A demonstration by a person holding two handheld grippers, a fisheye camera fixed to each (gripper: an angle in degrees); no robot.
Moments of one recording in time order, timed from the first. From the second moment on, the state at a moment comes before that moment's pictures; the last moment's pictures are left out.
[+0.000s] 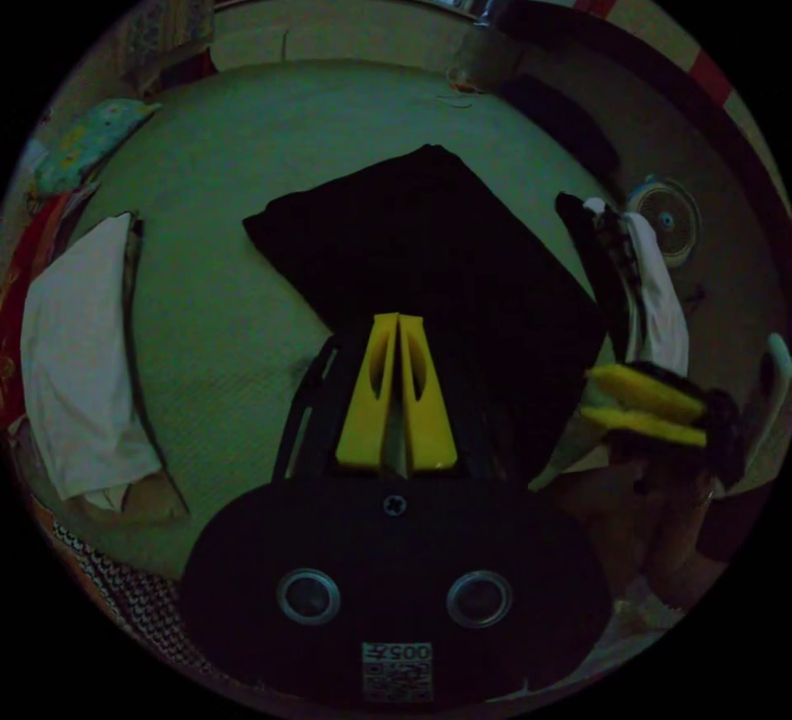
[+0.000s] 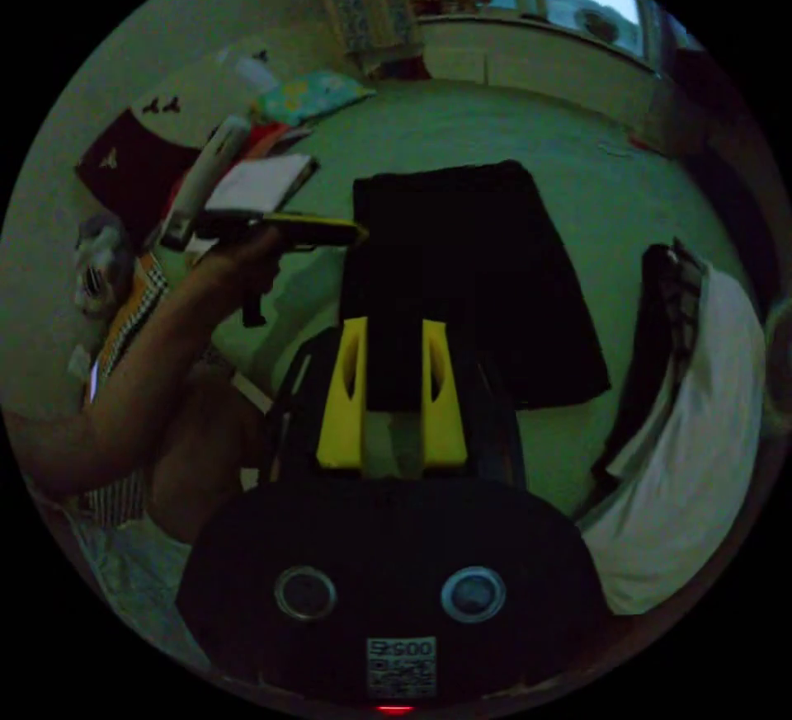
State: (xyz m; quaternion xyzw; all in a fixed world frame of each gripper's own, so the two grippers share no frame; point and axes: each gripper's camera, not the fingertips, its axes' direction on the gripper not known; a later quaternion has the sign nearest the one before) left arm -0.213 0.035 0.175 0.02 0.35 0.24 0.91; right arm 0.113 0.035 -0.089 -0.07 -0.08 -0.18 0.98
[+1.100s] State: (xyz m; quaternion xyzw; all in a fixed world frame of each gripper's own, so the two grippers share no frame) left arm -0.165 -0.110 0.273 -0.01 0.29 0.17 0.94; right arm 0.029 0.058 -0.061 -0.11 -0.03 -0.18 0.98
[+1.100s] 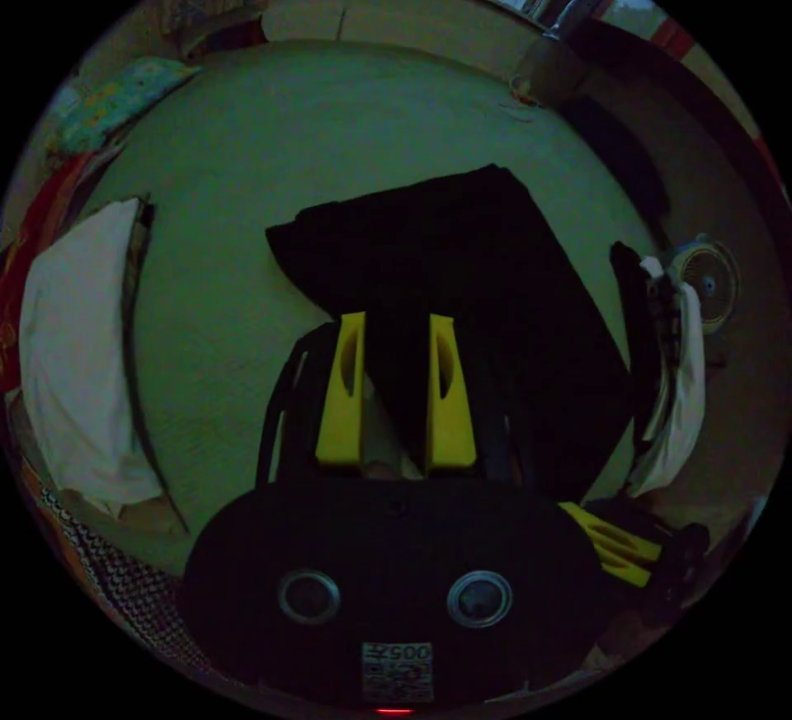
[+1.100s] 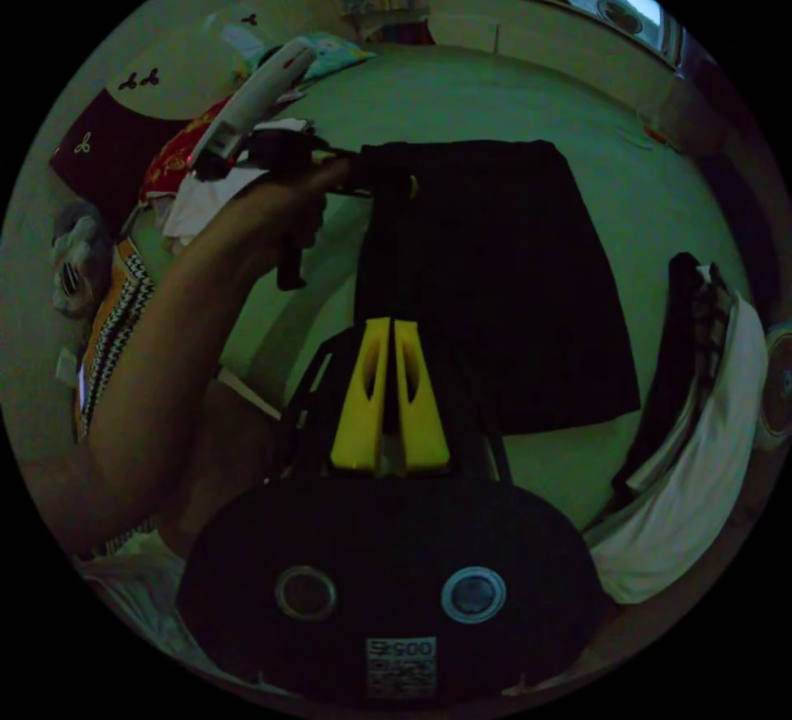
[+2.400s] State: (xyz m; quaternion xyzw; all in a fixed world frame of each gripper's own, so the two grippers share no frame) left arm -0.240 -0.230 0.305 0.10 0.31 0.19 0.93; right arm -0.026 0.099 -0.080 -0.01 -0.03 -0.23 0.97
